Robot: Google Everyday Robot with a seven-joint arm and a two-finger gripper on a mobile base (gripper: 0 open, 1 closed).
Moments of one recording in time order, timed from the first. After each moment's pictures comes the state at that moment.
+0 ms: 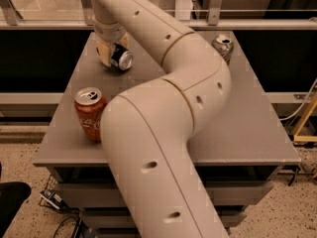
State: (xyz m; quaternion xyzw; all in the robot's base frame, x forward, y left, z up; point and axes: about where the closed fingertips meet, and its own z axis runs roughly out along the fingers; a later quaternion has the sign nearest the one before) arm 0.768 0.112 0.858 -0.40 0.91 -0.01 0.14
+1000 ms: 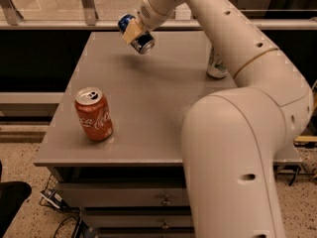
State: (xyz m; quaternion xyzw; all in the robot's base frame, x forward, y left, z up) arm 0.791 0.036 0.914 -0.38 0.86 0.16 0.30
